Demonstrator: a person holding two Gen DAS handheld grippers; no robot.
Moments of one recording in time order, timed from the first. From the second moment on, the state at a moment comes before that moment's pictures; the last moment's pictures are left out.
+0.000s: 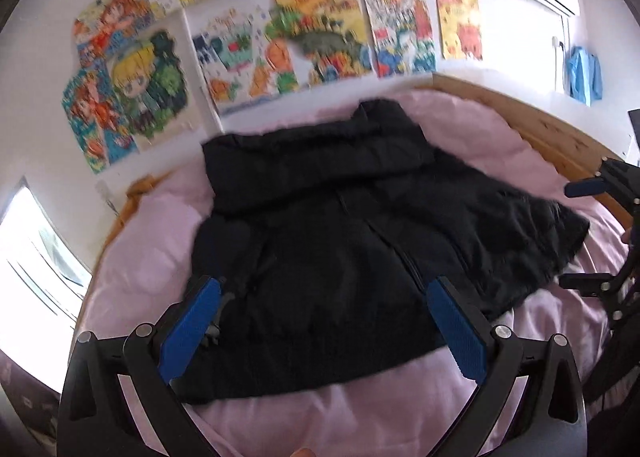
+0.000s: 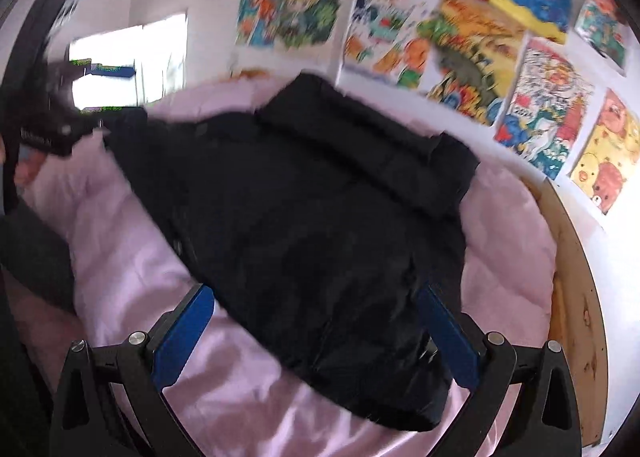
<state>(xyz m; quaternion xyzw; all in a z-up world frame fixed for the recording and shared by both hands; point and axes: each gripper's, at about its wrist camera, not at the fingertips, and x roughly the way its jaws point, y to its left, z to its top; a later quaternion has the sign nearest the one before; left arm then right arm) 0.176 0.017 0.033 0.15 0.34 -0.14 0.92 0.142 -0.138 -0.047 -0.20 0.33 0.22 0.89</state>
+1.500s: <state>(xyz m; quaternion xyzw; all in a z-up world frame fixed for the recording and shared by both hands) 0.186 0.013 -0.063 0.31 0.35 -0.07 0.88 0.162 -0.142 -0.063 -0.17 0.31 0.17 0.92</state>
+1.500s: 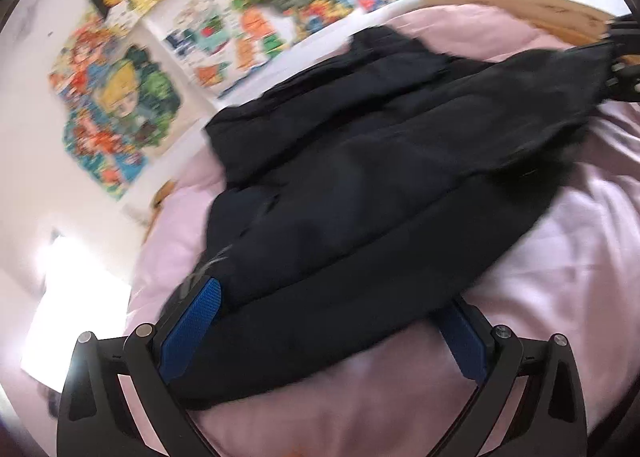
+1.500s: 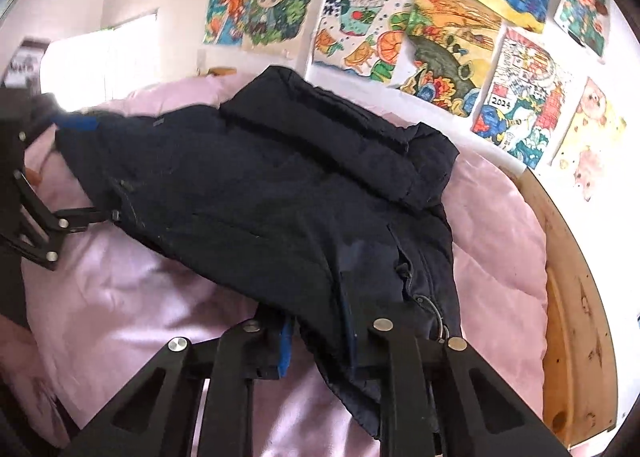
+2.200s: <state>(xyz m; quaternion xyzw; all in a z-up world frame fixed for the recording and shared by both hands) 0.188 0.046 -0.036 0.27 0.32 -0.02 0.91 0.167 -0.154 -0.048 -0.12 0.31 0.17 0.93</state>
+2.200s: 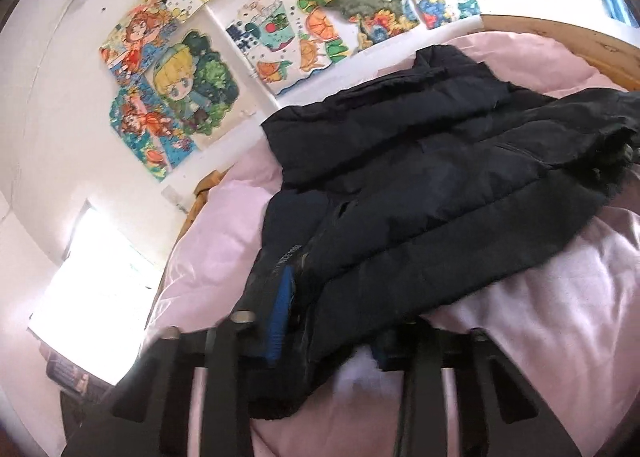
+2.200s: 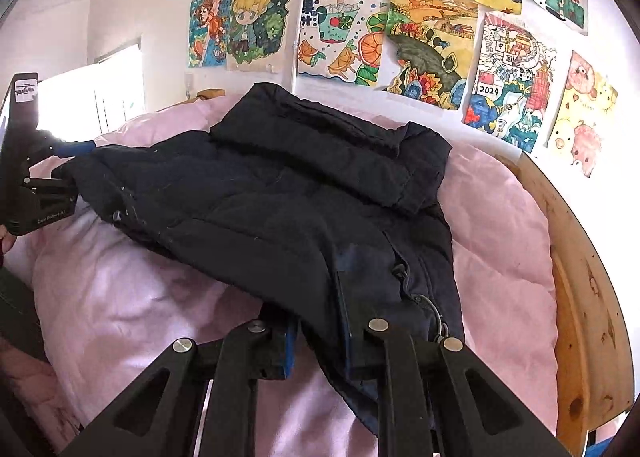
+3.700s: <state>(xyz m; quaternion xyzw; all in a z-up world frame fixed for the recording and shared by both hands) 0.283 0.025 0.122 0.22 0.31 -0.10 0.92 0.254 -0.173 0.097 -0.18 0.29 0.16 0.93</state>
